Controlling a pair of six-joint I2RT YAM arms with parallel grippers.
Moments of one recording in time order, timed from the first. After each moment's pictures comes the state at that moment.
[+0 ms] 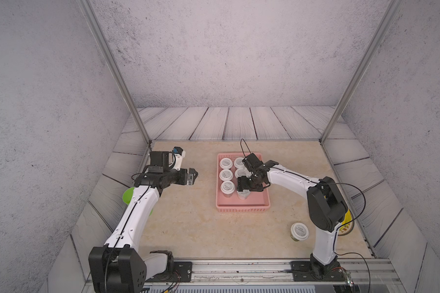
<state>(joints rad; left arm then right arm) -0.07 1.23 1.08 -0.63 0.35 0.05 0.65 1.90 1.45 -0.75 -0.14 0.52</state>
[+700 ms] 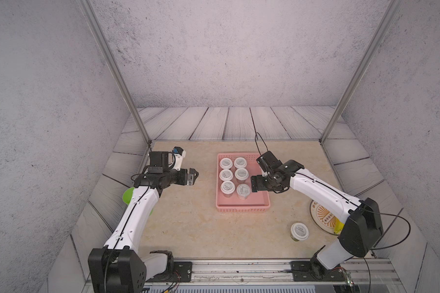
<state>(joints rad) -0.07 1.22 1.08 -0.63 0.38 0.05 0.65 1.54 1.35 -0.97 0.09 0.51</state>
